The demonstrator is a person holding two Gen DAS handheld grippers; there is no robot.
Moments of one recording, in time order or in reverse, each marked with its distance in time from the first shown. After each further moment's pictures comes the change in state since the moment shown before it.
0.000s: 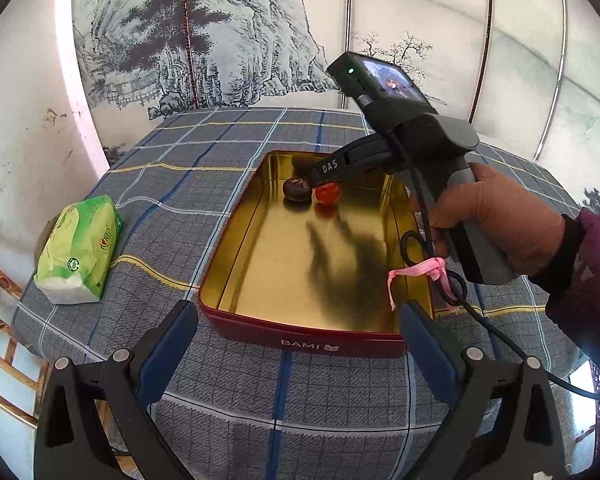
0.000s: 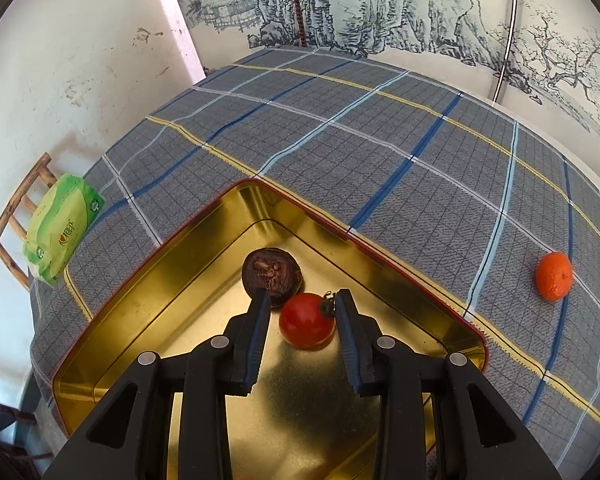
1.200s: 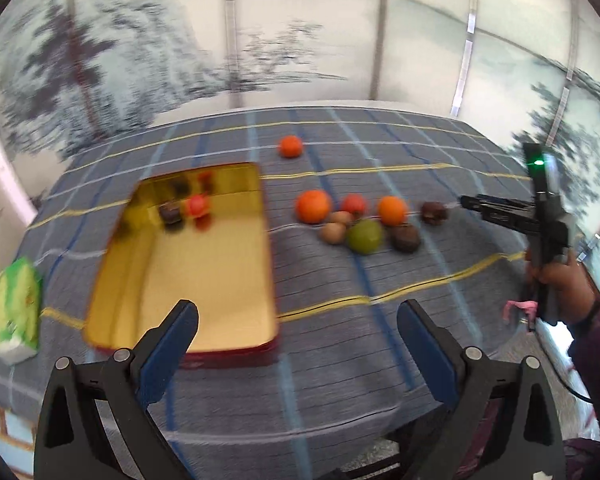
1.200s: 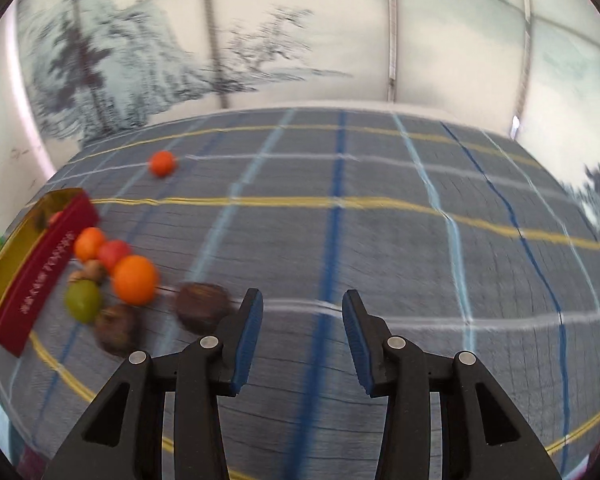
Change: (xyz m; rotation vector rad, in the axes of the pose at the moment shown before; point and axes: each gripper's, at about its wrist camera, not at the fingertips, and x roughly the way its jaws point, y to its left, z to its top) left arm -0.004 -0.102 0.012 0.248 0.036 -0.242; right arm -0.189 -0.219 -0.281 0.456 -0.270 -0.407
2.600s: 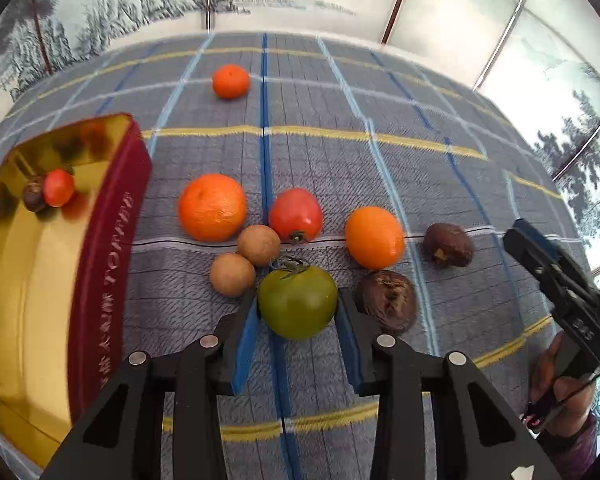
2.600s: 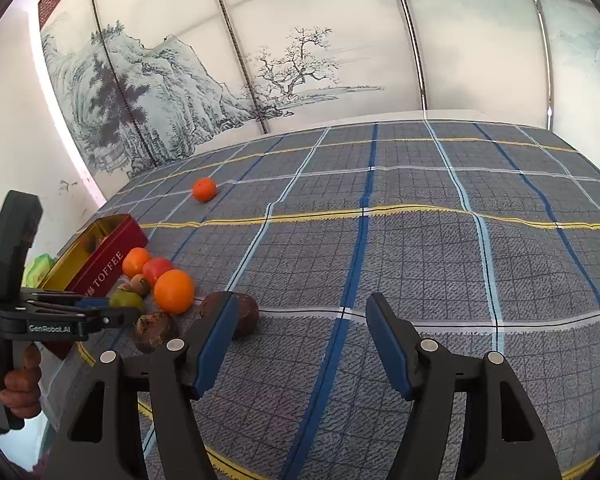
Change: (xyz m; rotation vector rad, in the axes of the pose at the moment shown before) left arm 0.147 -0.047 0.056 -0.166 0.223 -0.059; right arm -0.006 -0.008 0.002 0.018 -0.088 0.236
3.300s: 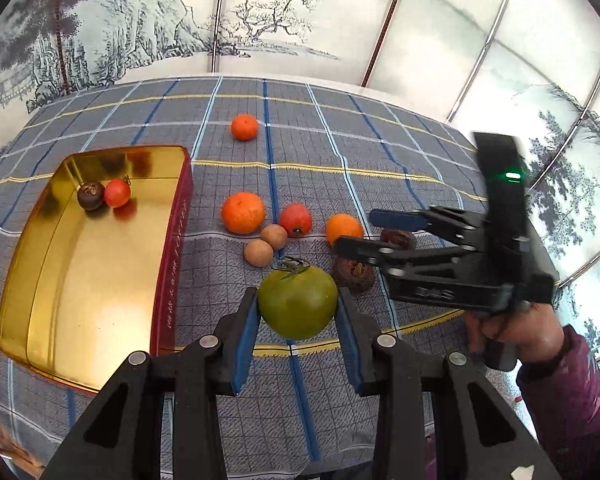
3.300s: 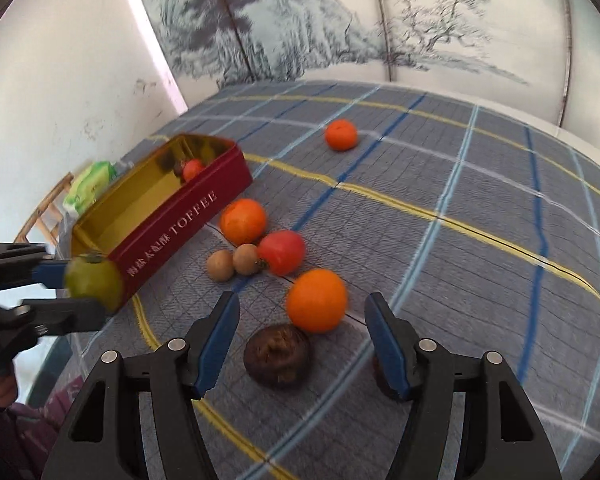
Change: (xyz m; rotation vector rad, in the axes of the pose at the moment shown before) left arm -0.089 0.011 -0.031 0.003 -0.115 -0.053; right arm 0.075 0.109 0.028 -0.311 0.299 0.216
